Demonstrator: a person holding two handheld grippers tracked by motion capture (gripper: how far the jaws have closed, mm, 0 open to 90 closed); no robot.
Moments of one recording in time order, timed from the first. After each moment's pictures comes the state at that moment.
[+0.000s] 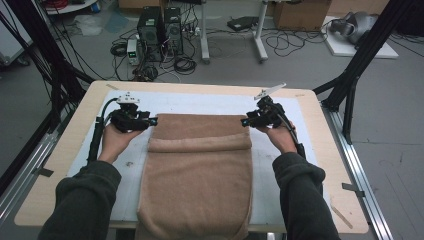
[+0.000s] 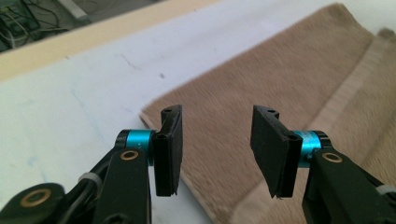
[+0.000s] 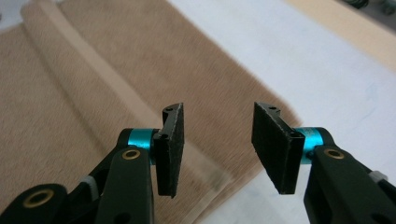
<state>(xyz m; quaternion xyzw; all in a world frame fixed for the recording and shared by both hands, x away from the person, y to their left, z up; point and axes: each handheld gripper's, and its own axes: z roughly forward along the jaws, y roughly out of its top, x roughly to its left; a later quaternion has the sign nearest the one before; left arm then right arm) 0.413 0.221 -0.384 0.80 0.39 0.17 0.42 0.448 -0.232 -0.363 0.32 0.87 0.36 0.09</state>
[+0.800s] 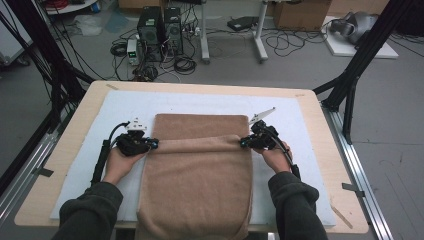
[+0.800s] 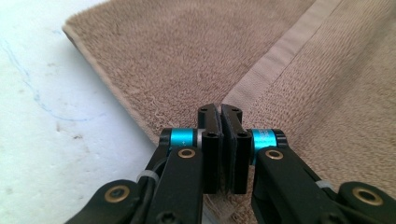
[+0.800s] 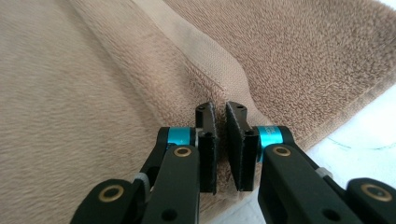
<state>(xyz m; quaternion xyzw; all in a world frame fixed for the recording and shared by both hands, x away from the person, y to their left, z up) 0.377 0.213 -0.426 0.82 0.37 0.14 0.40 0.415 -0.224 -0.415 0.30 0.89 0.34 0.05</state>
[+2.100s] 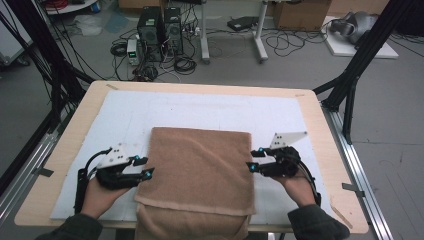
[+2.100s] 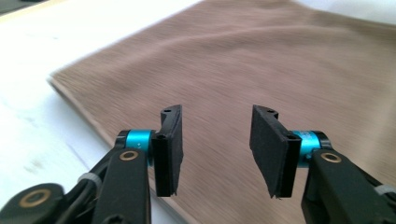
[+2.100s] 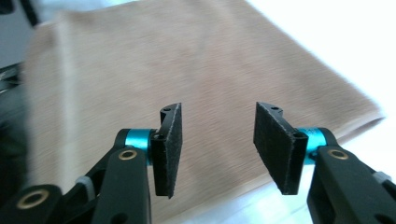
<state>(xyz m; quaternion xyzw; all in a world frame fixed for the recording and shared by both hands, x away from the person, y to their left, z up) 0.288 0.217 -0.399 0.82 0.31 0.17 0.46 0.323 -0.252 -0.379 0.24 0.86 0.44 0.08</state>
